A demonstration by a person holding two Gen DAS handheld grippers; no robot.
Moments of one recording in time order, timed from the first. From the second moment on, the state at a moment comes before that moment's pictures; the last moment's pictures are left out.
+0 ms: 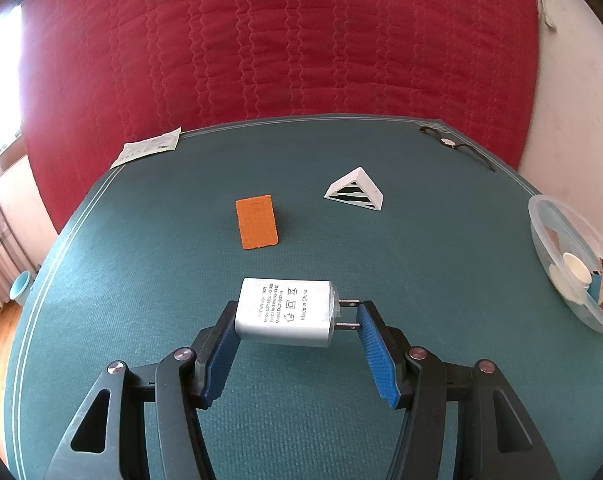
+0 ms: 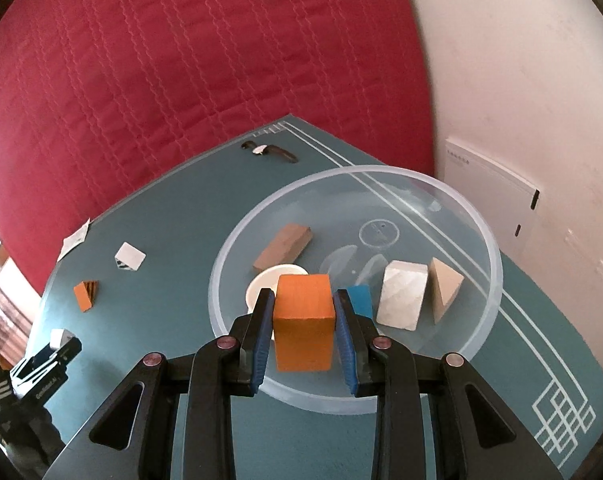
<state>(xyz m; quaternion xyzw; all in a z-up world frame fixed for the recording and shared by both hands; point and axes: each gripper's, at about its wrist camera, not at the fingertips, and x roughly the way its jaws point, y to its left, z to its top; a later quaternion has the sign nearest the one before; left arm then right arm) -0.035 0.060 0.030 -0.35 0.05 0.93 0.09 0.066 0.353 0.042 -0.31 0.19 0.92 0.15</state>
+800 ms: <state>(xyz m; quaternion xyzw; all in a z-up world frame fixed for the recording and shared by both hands) -0.025 0.079 0.030 -0.37 0.04 0.92 0.13 0.087 0.373 0.050 -0.31 0.17 0.92 0.19</state>
